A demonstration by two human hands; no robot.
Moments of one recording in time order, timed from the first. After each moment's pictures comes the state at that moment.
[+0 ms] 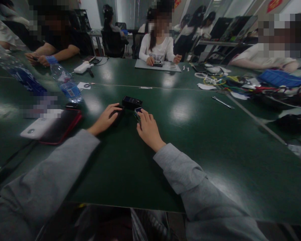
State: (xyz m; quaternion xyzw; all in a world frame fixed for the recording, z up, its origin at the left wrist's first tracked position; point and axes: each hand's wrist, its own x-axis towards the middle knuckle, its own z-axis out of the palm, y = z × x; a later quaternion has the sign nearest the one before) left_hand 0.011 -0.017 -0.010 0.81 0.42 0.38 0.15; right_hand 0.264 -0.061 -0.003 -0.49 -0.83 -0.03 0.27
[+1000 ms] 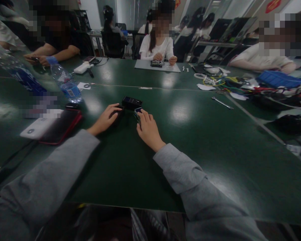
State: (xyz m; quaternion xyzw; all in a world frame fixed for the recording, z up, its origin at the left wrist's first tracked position) left_hand 0.013 -0.020 -0.006 0.81 0.43 0.38 0.16; right_hand 0.264 -0.061 -0.003 -0.49 -0.83 -0.02 0.27
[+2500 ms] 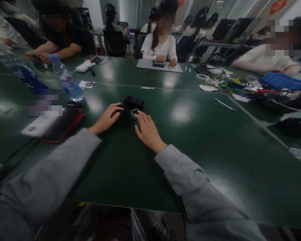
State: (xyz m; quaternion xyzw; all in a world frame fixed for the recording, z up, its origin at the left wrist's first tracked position) left_hand 0.012 -0.020 -0.007 0.80 0.43 0.38 0.16; right_hand 0.258 -0.065 -0.001 -0.44 -0.86 0.00 0.27
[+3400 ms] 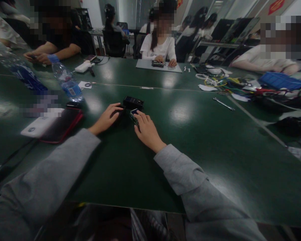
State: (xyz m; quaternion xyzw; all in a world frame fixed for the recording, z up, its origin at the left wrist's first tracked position) left_hand 0.013 -0.020 -0.006 0.80 0.43 0.38 0.16; right_hand 0.260 -0.064 -0.003 -0.43 -0.86 -0.01 0.28
